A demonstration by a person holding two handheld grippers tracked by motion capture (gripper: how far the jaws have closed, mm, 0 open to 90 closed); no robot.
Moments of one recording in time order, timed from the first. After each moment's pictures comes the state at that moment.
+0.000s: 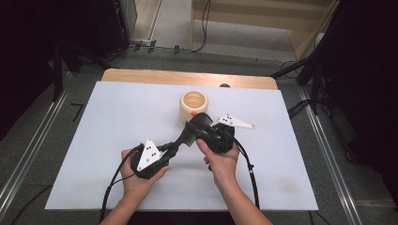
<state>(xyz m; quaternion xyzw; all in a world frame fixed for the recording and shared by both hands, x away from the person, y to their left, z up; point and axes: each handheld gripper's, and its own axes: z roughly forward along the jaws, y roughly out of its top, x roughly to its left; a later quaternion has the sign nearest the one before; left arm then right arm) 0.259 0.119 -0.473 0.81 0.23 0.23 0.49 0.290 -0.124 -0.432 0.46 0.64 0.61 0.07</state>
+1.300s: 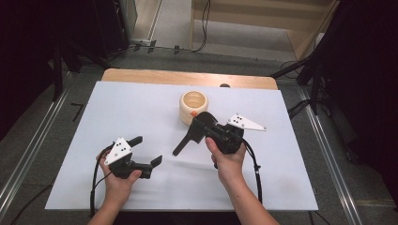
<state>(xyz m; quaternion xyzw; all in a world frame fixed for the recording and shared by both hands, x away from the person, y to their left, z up) 0.265 0.184 -0.480 0.75 0.32 0.18 0.55 0.281 -0.142 -0.417 0.40 0.63 0.66 0.09</state>
